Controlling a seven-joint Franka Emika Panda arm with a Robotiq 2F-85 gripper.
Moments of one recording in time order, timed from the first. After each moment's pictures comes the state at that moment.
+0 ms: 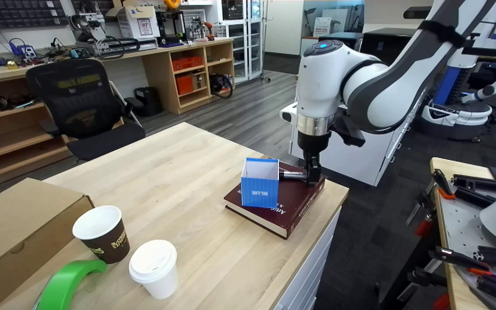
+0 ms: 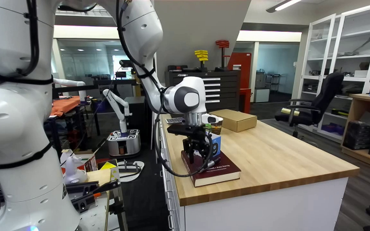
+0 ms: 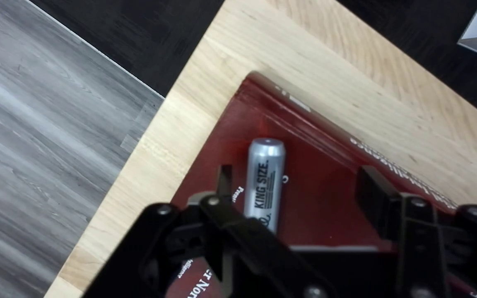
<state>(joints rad) 0.10 0.25 0.08 -2.40 -0.33 2.63 0.04</state>
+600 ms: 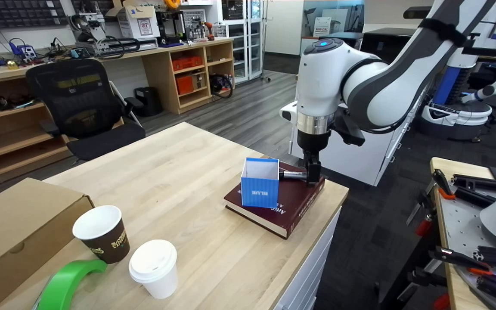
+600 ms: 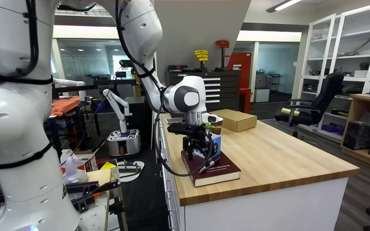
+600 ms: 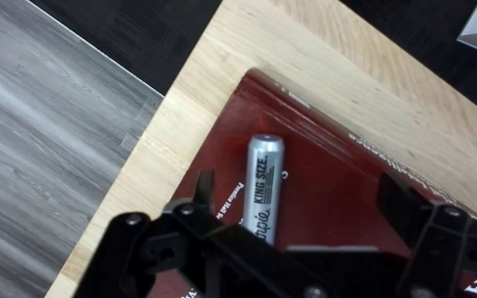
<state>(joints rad) 0.10 0.25 0.08 -2.40 -0.32 2.63 0.04</state>
